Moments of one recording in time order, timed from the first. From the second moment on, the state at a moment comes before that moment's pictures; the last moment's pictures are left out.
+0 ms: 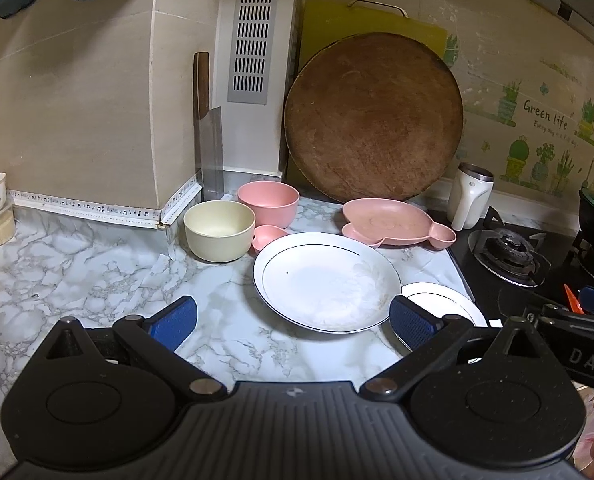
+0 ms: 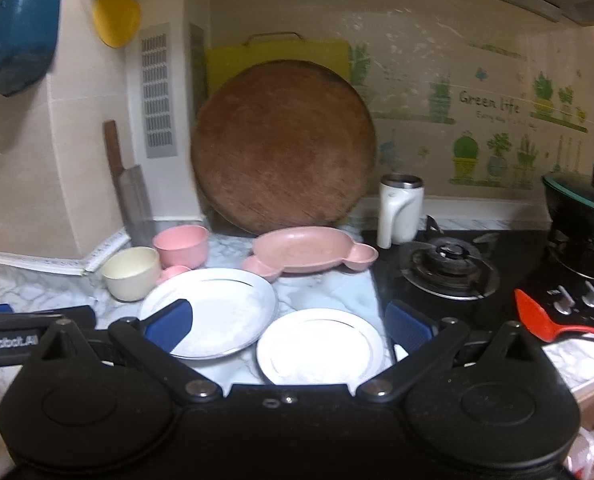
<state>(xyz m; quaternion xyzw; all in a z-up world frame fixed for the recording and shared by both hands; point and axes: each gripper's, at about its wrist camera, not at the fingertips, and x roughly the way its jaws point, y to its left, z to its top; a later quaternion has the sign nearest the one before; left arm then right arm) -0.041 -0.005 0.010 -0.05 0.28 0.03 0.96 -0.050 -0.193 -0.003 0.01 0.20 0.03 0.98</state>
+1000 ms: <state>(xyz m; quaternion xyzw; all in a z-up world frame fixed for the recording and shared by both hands) -0.046 -0.005 0.014 -0.05 0.29 0.01 0.96 -0.057 -0.193 0.000 0.01 0.23 0.01 0.97</state>
